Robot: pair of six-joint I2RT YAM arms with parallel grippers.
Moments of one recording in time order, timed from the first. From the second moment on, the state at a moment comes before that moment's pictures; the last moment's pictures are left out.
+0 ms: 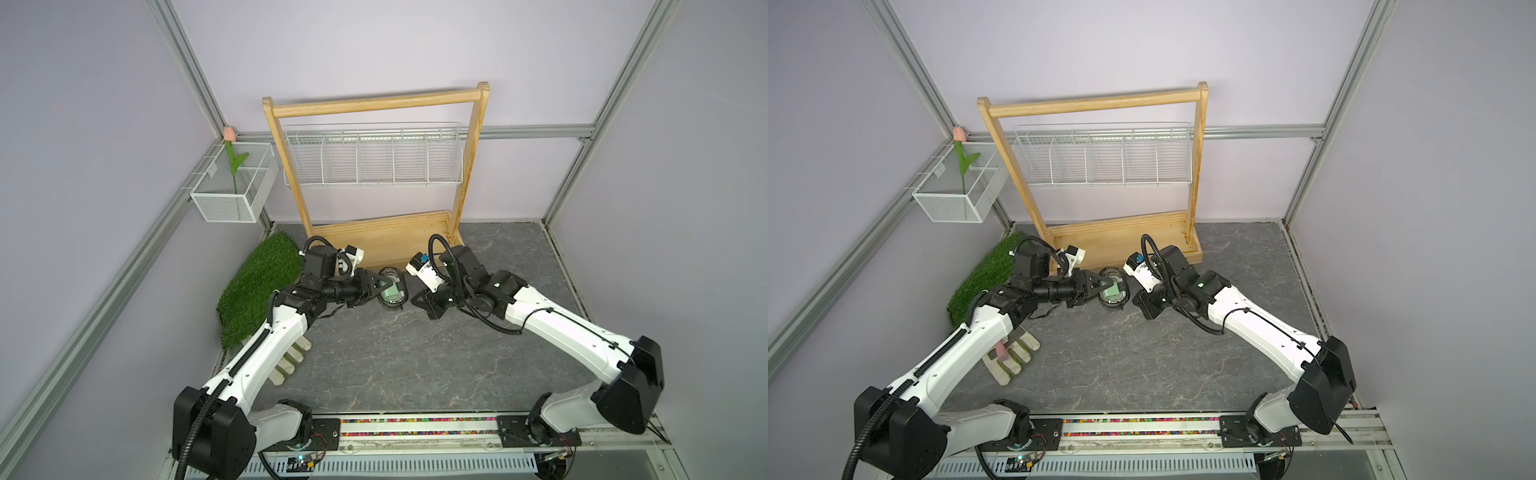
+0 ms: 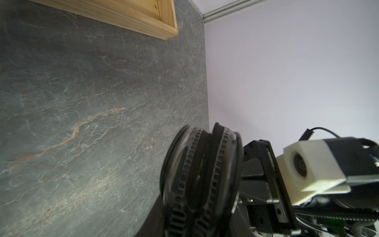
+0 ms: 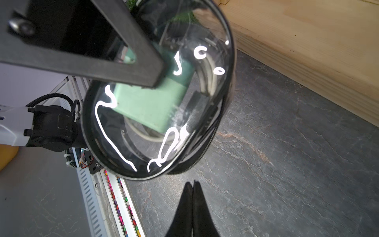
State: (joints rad) left arm -0.39 1.22 0.99 -0.38 0.78 -0.84; right arm 0.78 1.45 1.30 -0.65 -0.32 0.06
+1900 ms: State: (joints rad) left arm -0.37 1.20 1.01 -0.35 0.78 -0.91; right arm 0.79 1.53 1.32 -0.52 -0.54 0.10
